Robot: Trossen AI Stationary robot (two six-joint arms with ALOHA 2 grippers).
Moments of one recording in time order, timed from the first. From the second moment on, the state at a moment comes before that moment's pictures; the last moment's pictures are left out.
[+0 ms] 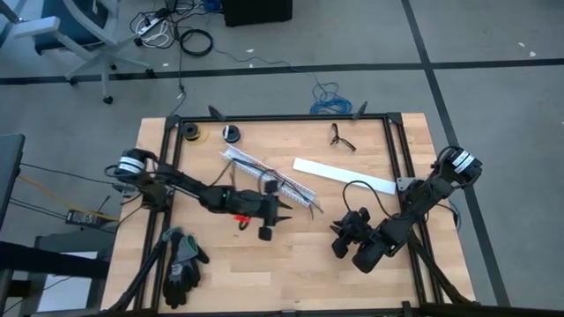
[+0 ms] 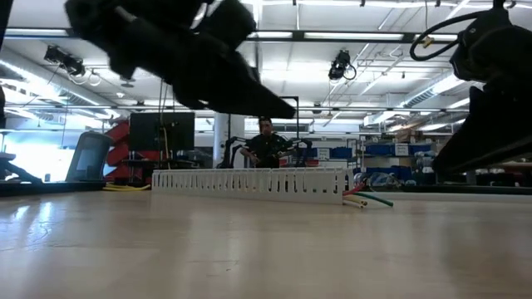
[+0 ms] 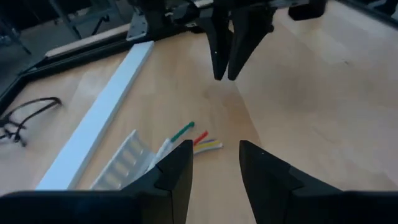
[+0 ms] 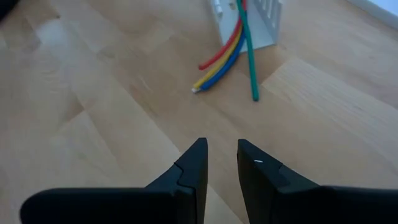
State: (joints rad) left arm -0.18 1.72 0.79 0.55 -0.16 0.20; right arm 0.76 1.60 0.69 -0.28 0.84 1.42
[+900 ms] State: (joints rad) left arm -0.02 1.82 1.11 0.00 -0.08 0.30; right arm 0.71 1.60 0.69 -0.24 0.84 1.19
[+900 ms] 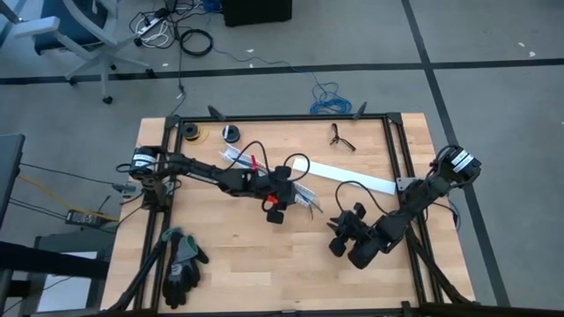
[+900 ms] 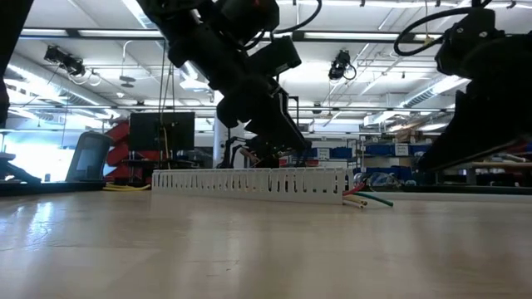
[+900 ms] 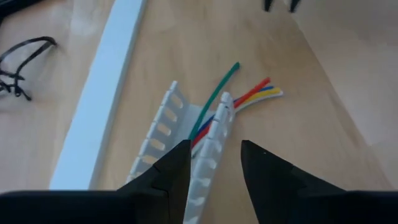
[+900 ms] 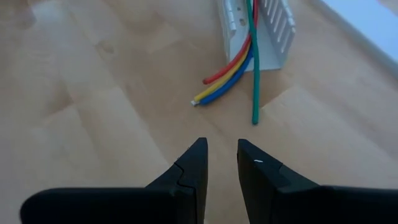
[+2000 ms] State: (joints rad) left arm 0.06 1.96 1.20 0.07 0.15 0.39; right arm 0.64 1.60 0.69 -0.17 0.83 1.14
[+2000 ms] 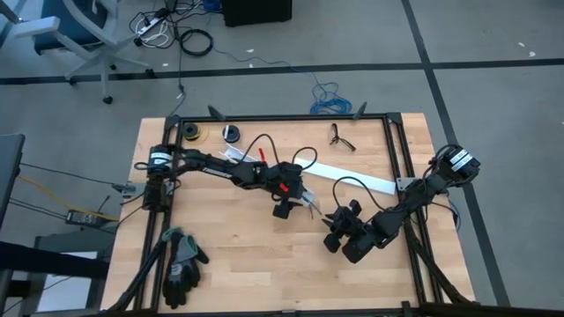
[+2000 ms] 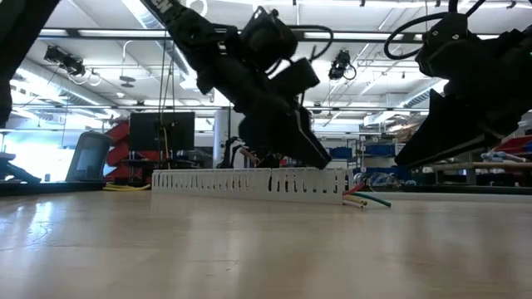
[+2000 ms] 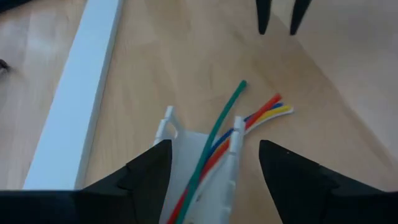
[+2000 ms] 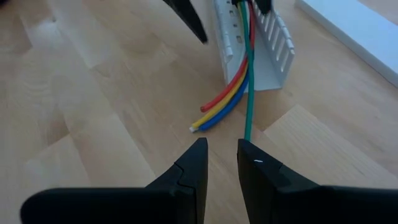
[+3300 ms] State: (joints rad) left arm 0.11 2.01 1.33 -0.04 0.05 0.30; right arm 0.64 1.60 0.69 -0.16 0.83 1.10
